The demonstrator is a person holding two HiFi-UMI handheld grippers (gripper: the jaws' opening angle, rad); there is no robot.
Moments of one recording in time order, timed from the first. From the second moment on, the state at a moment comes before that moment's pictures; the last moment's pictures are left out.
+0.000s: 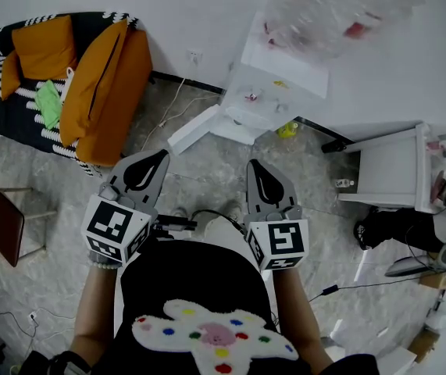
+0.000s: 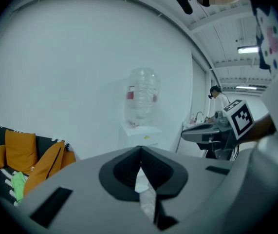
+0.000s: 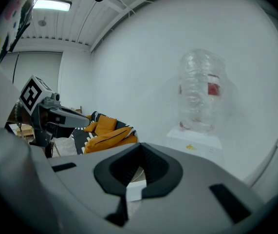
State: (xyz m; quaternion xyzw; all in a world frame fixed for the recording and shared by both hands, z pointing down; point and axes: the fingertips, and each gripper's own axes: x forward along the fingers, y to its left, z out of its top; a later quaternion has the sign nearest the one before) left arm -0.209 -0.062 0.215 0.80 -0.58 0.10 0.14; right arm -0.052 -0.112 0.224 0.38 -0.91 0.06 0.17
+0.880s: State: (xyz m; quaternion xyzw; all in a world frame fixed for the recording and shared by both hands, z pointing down) left arm -0.213 -0.066 0.217 0.80 -0.58 0.10 0.15; right arm -0.057 -0.107 0.226 0.37 -0.91 0.05 0.19
